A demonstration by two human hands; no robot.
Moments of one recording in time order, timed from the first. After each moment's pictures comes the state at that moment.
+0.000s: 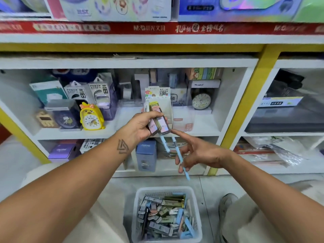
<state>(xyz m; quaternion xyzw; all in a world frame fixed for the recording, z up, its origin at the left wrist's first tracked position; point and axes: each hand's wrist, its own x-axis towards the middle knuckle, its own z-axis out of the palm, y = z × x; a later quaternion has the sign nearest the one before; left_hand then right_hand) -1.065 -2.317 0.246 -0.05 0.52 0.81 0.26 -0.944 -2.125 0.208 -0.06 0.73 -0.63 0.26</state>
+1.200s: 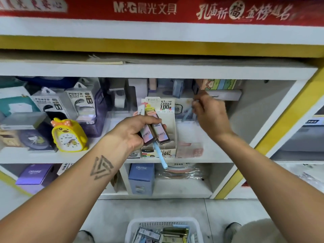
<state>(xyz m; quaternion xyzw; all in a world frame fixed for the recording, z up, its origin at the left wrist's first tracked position) -1.165 -2.297 0.247 -0.10 0.55 0.77 0.30 -1.128 -2.072 0.239 0.03 0.91 -0.24 -0.34</state>
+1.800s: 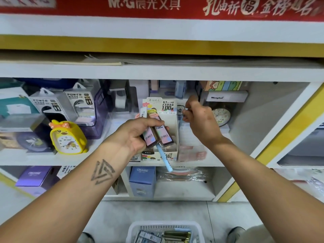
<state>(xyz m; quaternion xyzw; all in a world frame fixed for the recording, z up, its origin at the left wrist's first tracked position) -1.168 -2.295 0.246 -0.10 0.55 0.78 0.30 -1.152 -2.089 0.212 -0.04 0.93 -0.25 -0.27</state>
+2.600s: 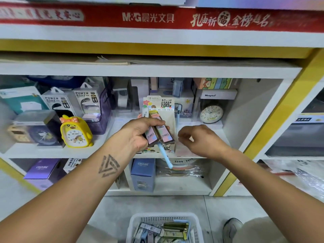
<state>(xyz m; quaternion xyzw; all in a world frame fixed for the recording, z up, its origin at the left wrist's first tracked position) -1.137 -2.296 0.251 -0.11 0.56 0.77 0.29 -1.068 -2.104 0.223 -0.04 0.97 -0.22 -0.04</state>
